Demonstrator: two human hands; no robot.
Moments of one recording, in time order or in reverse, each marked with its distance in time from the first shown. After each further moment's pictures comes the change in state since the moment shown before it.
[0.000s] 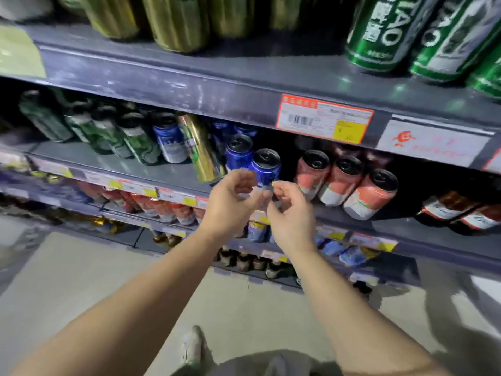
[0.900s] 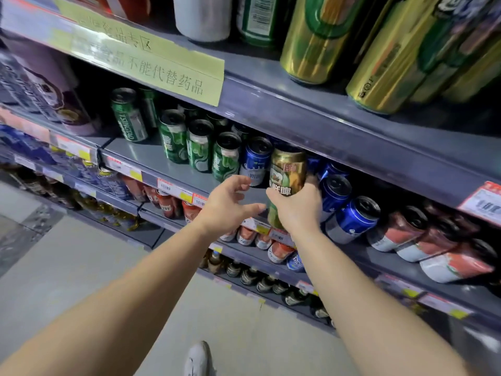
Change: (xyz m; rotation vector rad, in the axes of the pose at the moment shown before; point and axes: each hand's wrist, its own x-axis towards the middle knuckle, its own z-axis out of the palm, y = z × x) left_hand 0.057 -0.060 -0.190 -0.030 -0.060 -0.195; right_hand 0.051 -0.095 0.174 -0.340 0.014 0.199
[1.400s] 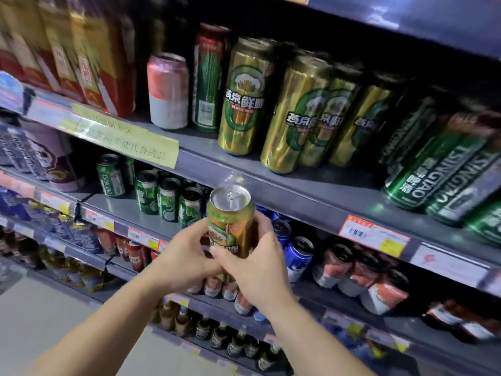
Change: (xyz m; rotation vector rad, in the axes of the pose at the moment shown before) left_hand -0.092 0.092 0.005 0.087 -0.089 0.365; right_hand -0.092 -0.016 -0.105 0.235 -0.217 -0.428
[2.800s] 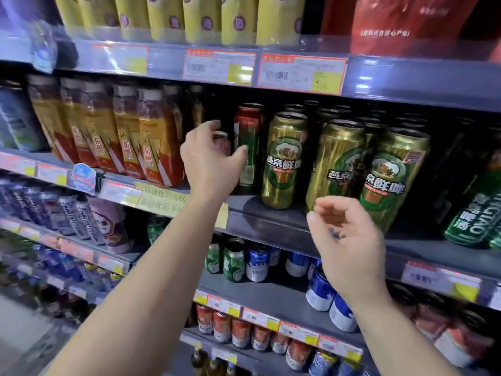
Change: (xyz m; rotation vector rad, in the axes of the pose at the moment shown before) left_hand 0.141 0.113 -0.118 0.425 0.828 0.259; right_hand 0.044 -0.075 -0.040 0.212 0.435 -0.459
